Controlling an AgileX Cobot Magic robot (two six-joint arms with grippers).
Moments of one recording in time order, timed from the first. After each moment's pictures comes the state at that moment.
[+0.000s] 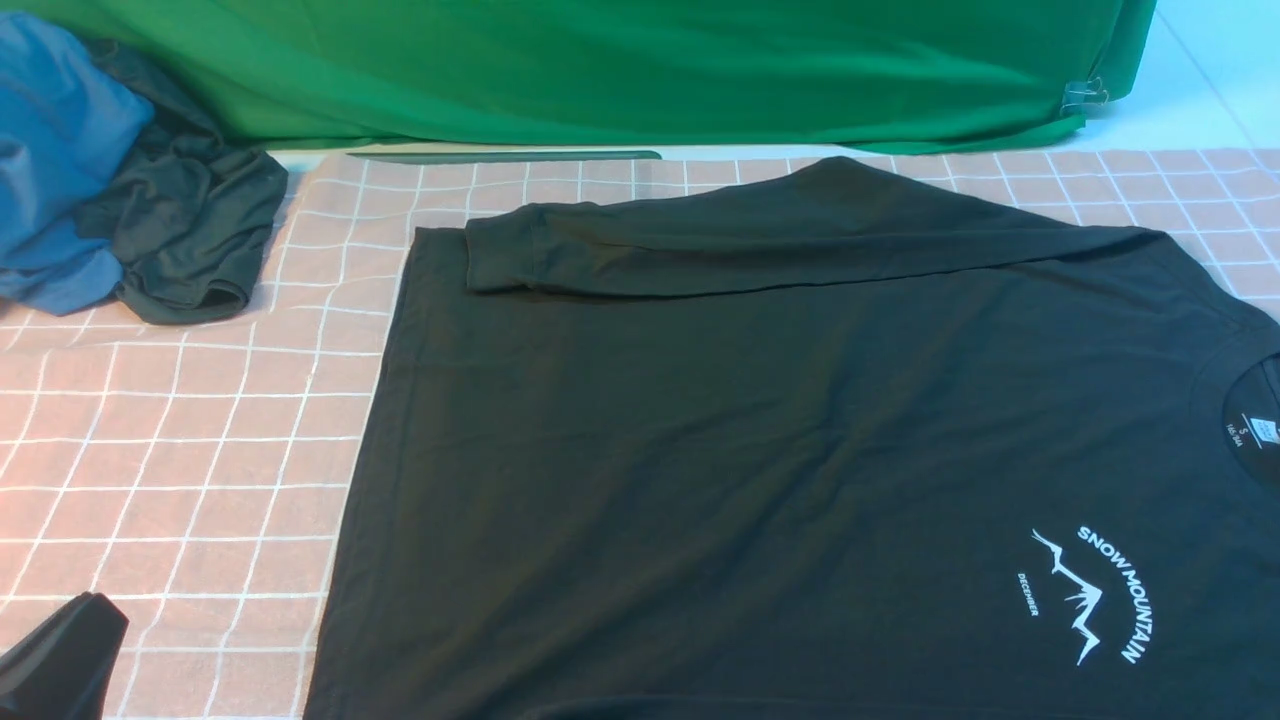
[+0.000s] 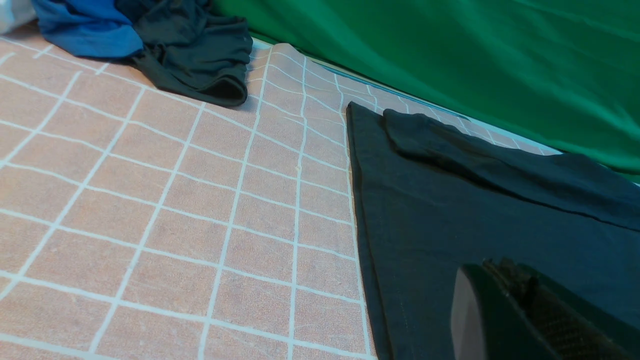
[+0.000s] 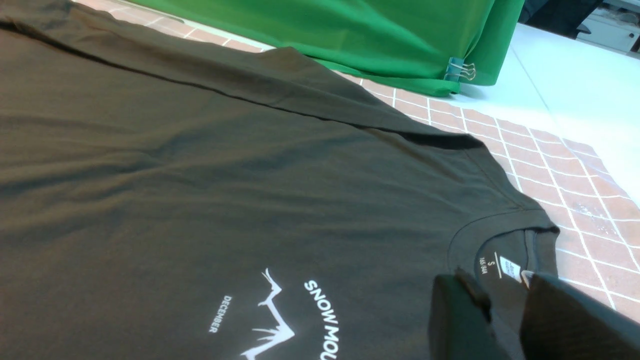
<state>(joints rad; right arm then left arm) 0.04 0.00 0.01 0.13 0.25 -0.34 -0.02 0.00 0.01 -0.04 0.24 -0.27</state>
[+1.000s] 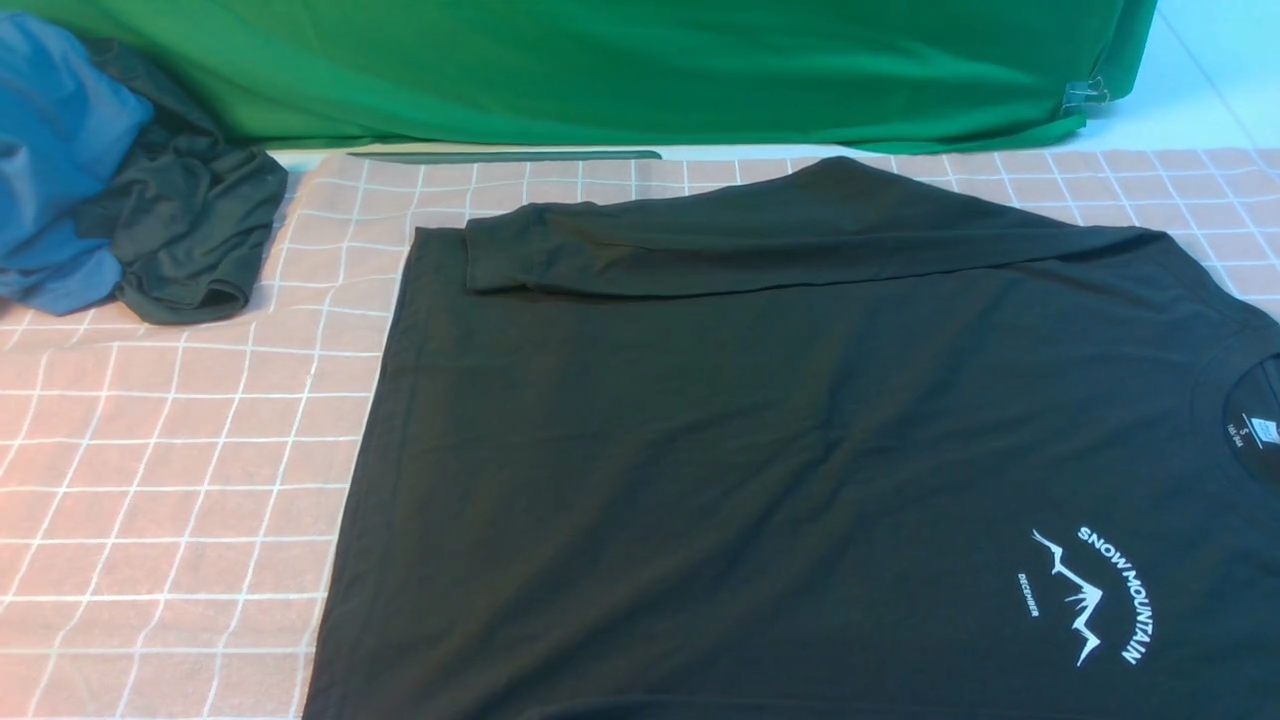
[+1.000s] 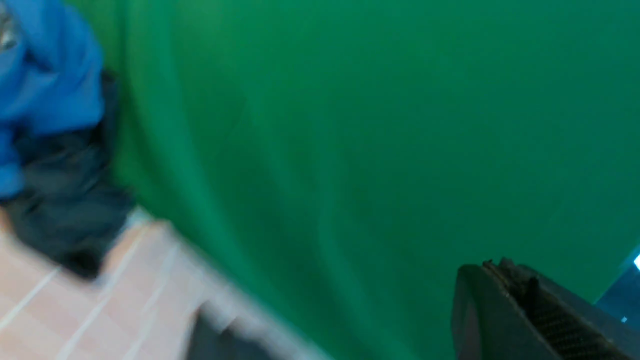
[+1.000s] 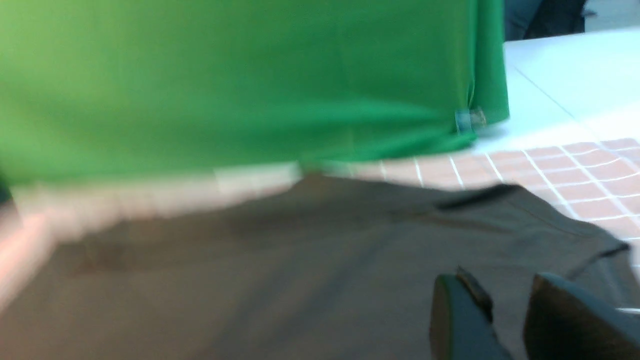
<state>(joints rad) 0.04 0.00 0.01 0.45 0.01 -0.10 -0.02 0.00 0.01 -0.23 -0.29 -0.52</state>
